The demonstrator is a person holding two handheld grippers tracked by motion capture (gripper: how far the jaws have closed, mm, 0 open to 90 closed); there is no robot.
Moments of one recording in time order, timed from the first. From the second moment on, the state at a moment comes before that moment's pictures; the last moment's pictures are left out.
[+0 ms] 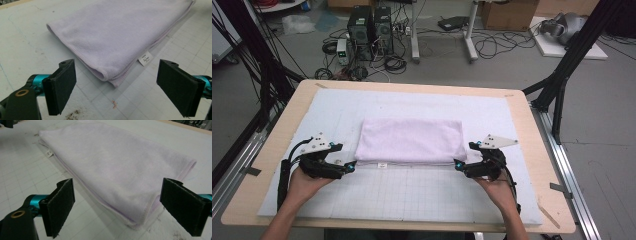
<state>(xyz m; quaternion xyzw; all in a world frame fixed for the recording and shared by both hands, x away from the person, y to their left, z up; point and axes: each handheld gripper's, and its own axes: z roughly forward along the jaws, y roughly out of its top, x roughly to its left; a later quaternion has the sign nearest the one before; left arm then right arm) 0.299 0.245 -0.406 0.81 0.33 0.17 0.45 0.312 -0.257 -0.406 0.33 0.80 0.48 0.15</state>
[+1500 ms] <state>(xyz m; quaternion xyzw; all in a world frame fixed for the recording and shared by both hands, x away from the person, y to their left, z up) 0.245 0.252 -0.412 0.81 0.33 0.19 0.45 0.240 -0.275 -0.412 0.32 0.79 0.49 0.17</state>
